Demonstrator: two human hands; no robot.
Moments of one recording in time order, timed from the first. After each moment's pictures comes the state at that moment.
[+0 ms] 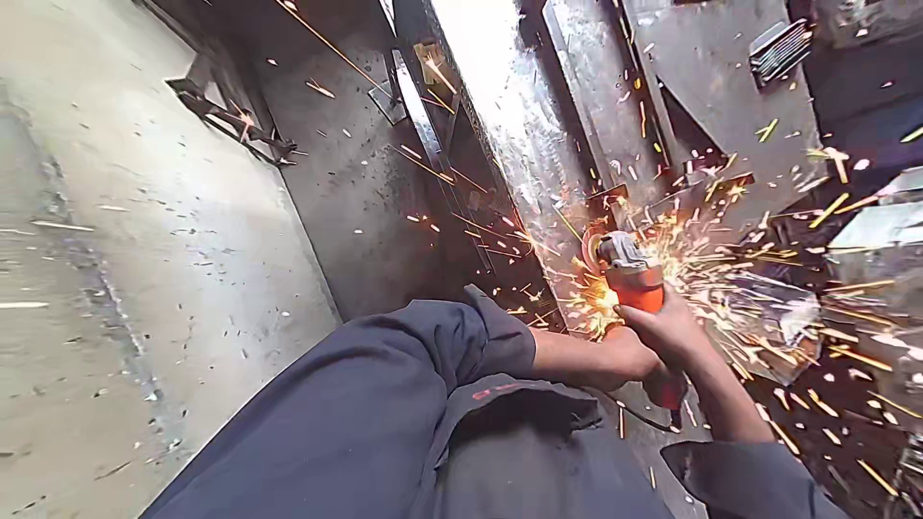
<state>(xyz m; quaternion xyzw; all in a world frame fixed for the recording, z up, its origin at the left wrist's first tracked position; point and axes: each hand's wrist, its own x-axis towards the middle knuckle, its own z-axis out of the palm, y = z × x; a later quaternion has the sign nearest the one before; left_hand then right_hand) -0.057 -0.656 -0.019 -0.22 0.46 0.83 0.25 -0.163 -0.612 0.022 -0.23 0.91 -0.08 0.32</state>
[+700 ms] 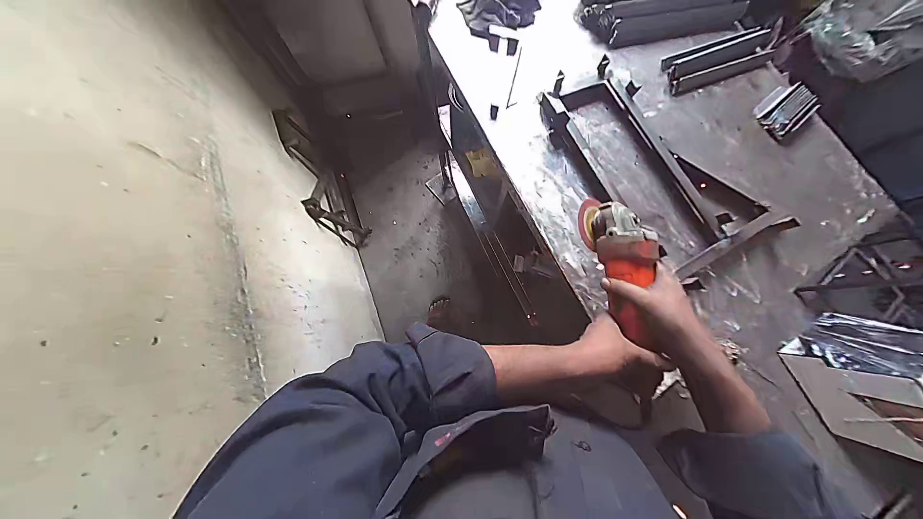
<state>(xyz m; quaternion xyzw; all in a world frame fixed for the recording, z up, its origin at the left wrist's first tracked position) 0.025 -0.787 -0.003 -0.29 0.45 0.85 0.05 -0.101 -0.755 0.023 -0.25 0.84 -0.34 0.33</state>
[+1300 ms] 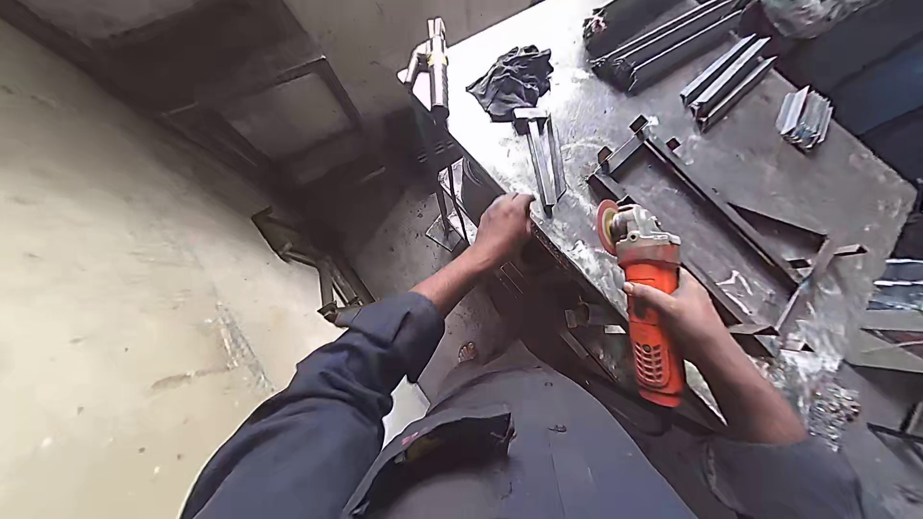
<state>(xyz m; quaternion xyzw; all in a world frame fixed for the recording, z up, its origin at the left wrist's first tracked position) 0.046 -1.281 -0.064 -0.20 0.92 0.32 -0.12 -0.049 -1.000 0.027 -0.12 0.87 -0.40 0.27</state>
